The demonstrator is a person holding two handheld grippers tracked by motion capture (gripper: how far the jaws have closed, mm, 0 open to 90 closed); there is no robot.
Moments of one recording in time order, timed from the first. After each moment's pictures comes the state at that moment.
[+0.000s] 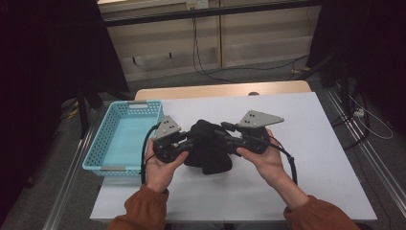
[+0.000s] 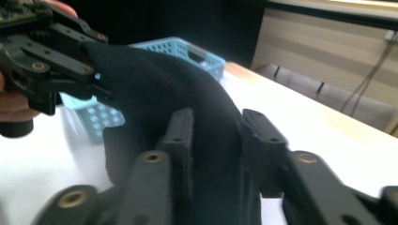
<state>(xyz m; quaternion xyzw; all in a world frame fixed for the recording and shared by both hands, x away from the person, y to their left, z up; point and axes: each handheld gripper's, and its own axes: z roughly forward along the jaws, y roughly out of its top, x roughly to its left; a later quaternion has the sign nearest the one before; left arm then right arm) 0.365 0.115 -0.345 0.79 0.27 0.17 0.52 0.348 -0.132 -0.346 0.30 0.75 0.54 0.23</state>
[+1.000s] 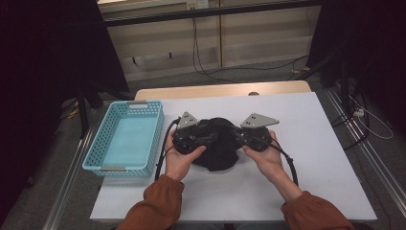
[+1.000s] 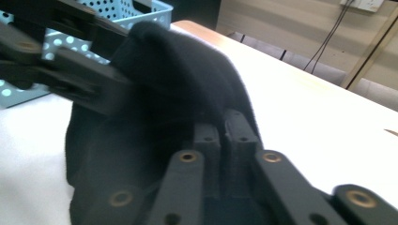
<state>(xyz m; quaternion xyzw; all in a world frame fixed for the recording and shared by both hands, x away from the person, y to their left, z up) 0.402 0.085 -0.375 0.80 0.30 0.15 0.50 0.378 -0.150 -0.391 0.35 0.76 0.47 0.27</state>
